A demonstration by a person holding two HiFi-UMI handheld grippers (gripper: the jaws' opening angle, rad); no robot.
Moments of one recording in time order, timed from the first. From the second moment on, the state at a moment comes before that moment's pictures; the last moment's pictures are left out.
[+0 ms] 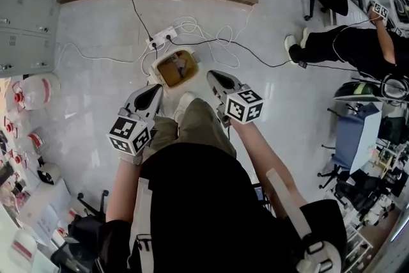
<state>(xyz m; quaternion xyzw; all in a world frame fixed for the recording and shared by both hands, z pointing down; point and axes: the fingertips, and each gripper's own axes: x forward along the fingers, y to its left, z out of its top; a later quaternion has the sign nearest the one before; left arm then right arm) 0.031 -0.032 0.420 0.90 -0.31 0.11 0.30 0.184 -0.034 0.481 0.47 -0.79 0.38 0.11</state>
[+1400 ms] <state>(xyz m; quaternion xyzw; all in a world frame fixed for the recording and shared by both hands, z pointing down) 0.065 -0.069 0.230 0.97 -0.21 0.05 0.12 0.205 0.010 0.245 0.60 -0.79 0.15 0.06</state>
